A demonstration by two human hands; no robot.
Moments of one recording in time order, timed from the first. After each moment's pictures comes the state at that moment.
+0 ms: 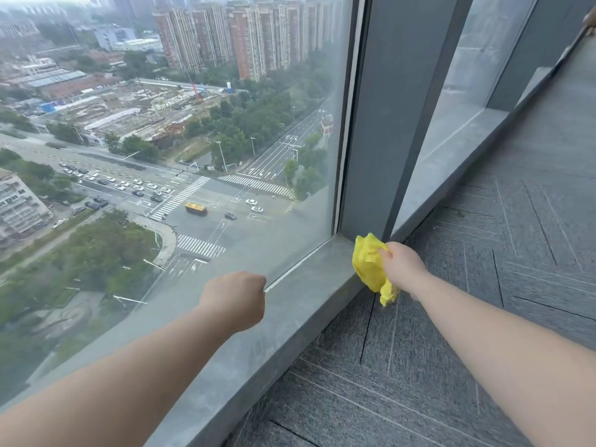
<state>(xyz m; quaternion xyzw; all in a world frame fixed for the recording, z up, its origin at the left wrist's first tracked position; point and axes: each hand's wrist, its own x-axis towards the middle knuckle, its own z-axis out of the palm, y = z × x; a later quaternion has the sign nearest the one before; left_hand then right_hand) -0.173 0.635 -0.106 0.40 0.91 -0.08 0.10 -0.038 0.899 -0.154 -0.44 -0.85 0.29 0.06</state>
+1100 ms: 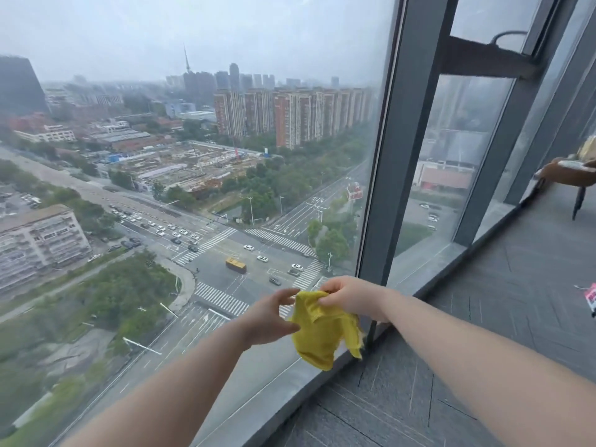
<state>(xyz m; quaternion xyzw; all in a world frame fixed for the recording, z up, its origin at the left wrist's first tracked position) 0.079 0.279 0.569 0.35 0.84 0.34 0.23 0.172 0.459 0.607 -0.15 -0.88 0.44 -0.12</state>
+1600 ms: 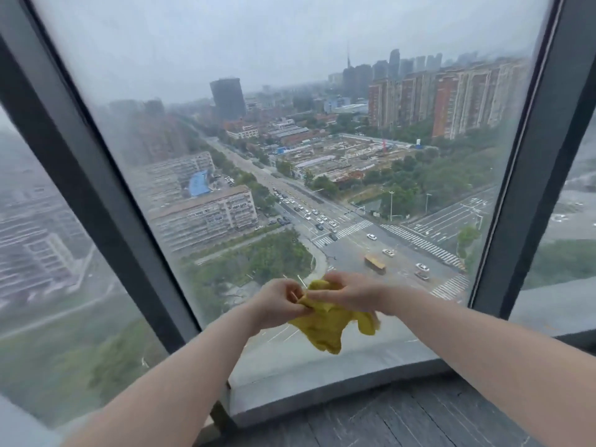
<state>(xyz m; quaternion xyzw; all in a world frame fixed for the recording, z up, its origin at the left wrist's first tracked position) 0.281 0.144 0.683 0.11 0.92 0.36 0.13 0.289 0.331 0.697 0.12 -0.90 0.38 -0.18</state>
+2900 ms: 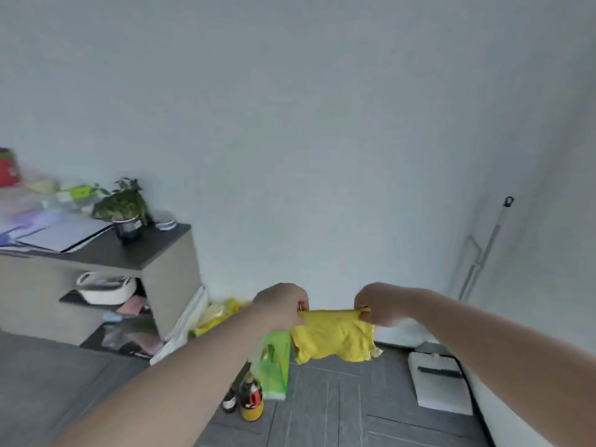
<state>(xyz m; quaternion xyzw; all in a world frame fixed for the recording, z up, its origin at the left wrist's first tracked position) 1.638 0.107 0.701 -0.77 0.61 0.14 -0.10 1.459 -0.013 0.733 0.94 -0.28 -0.18 -0.04</state>
